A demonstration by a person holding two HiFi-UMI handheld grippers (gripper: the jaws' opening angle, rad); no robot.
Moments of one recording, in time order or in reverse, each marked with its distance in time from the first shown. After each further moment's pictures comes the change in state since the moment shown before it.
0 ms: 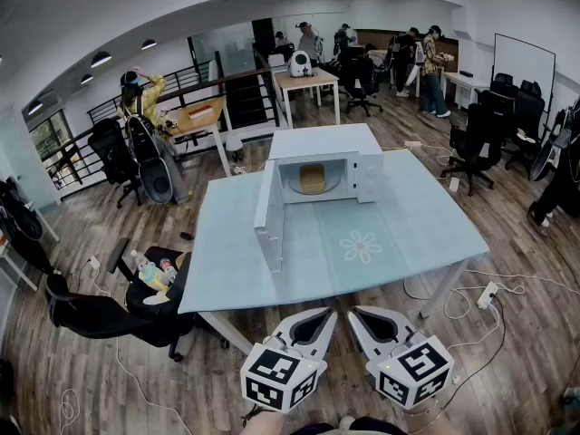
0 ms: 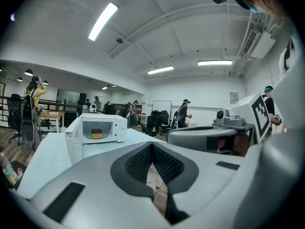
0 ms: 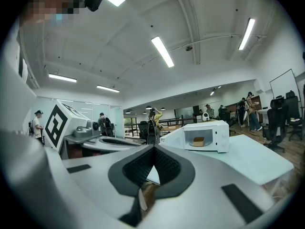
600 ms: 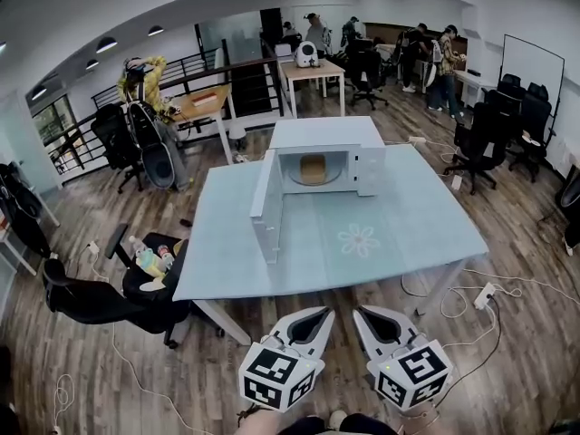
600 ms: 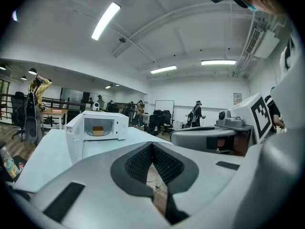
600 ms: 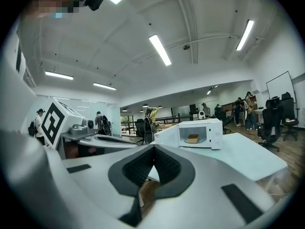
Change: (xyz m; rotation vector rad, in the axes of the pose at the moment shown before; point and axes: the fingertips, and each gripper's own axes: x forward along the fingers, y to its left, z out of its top) left arm 0.004 -0.005 -0.013 -0.015 0.010 0.030; right arm -0.012 -0.017 -0.016 0.011 0.016 -0.047
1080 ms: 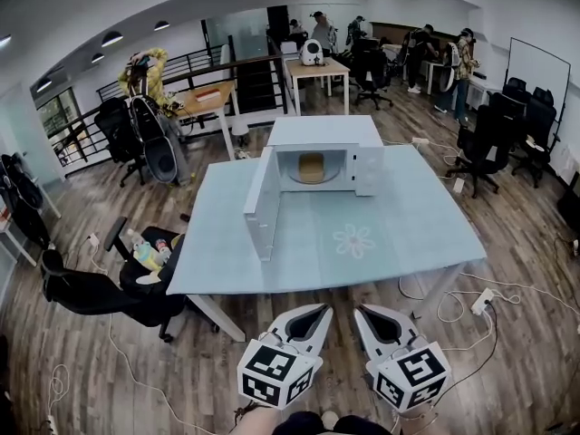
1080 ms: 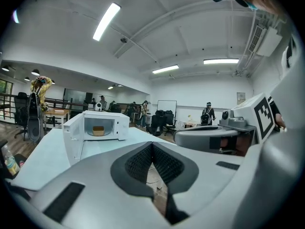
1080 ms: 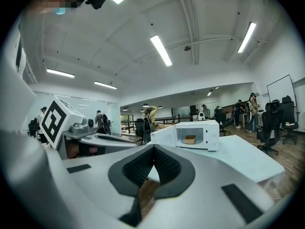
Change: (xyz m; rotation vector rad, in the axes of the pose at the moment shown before) left arm 0.020 -0.013 -0.001 -0.012 0.000 0.032; right arm -0.015 -0.024 -0.002 -0.021 0.004 0.001
